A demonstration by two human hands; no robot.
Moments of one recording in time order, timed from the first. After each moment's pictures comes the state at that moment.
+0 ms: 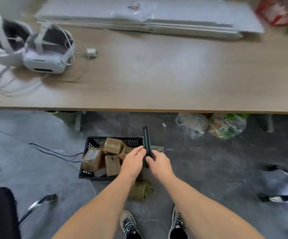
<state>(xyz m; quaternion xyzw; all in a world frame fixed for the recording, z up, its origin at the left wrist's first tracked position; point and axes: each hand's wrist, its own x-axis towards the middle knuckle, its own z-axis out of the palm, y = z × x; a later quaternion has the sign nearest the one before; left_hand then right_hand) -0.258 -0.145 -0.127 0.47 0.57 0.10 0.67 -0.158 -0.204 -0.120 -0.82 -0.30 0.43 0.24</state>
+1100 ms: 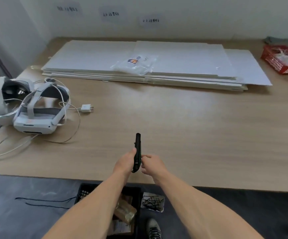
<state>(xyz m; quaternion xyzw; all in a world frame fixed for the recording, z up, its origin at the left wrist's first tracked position) -0.098 0.079 -0.059 0.48 0.63 0.13 0.60 0.002 0.025 -0.055 -0.73 -0.19 0.55 0.35</state>
